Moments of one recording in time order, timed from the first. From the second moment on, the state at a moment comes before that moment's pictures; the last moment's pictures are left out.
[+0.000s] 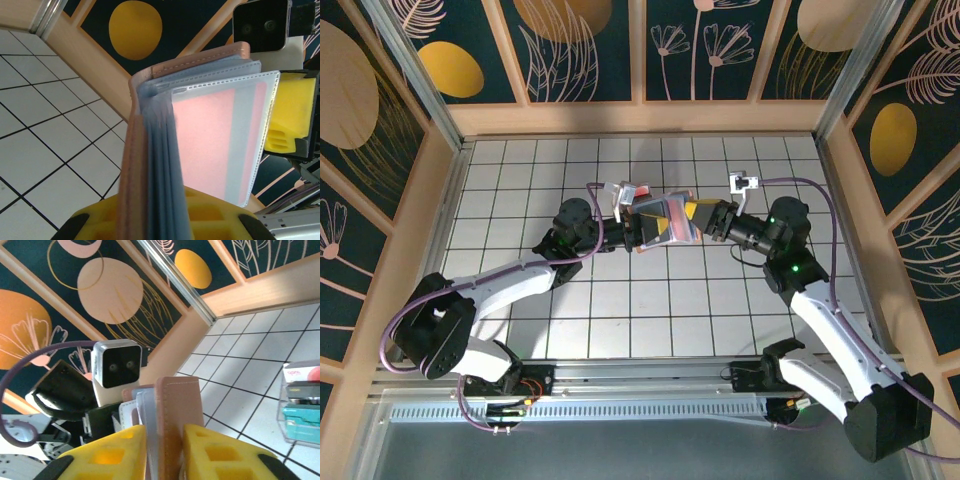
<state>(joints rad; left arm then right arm) -0.71 1.44 0.79 0.64 0.62 -0.74 0.38 0.91 0.71 0.16 -0.68 0.67</state>
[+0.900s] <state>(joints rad) -0.71 1.44 0.79 0.68 0.64 -0.76 0.42 0.94 0.73 0.01 -0.55 0.60</state>
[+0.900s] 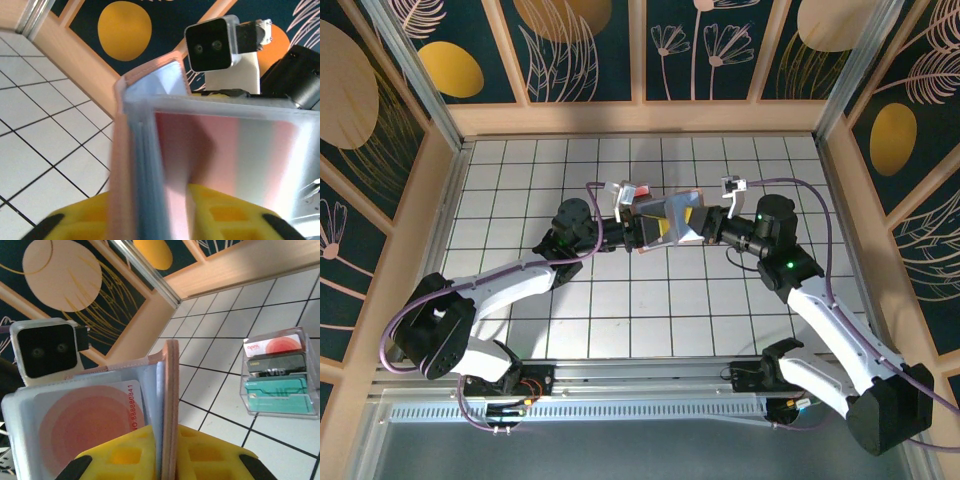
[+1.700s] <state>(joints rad) -0.71 1.50 0.78 0.81 0.67 -0.87 0.42 0.94 0.73 -0.04 -0.47 0.62</state>
